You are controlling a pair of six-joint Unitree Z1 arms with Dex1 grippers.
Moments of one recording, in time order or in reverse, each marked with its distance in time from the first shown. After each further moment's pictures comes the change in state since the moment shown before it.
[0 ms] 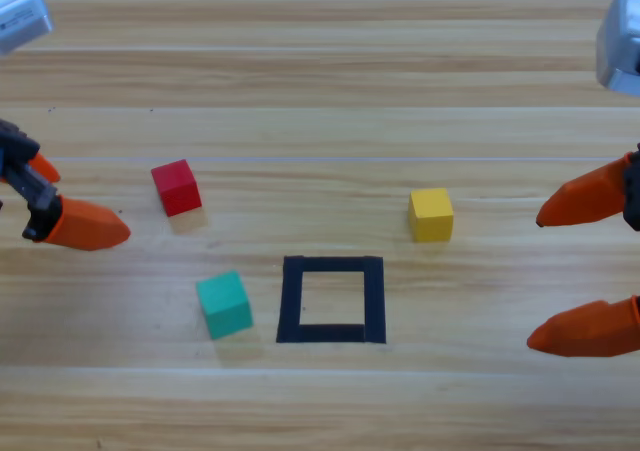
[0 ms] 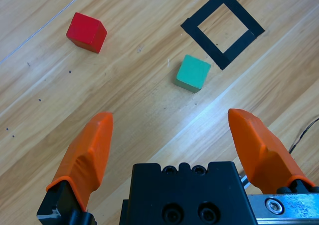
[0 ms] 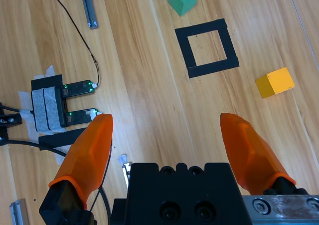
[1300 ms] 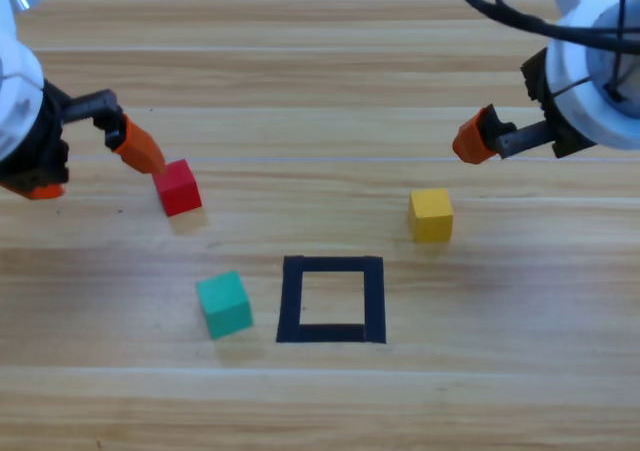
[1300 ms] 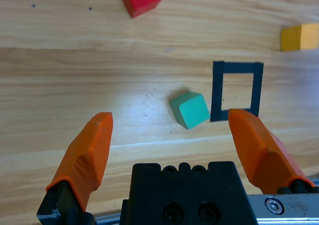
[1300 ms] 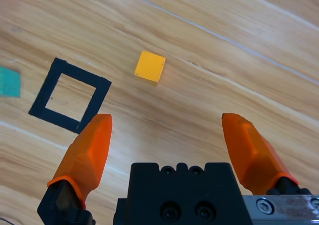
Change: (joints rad) arm 0 -0.001 0.232 -0.236 0.172 0.120 -0.762; arm 1 0.009 0.342 -0.296 0.097 -0.584 0.707
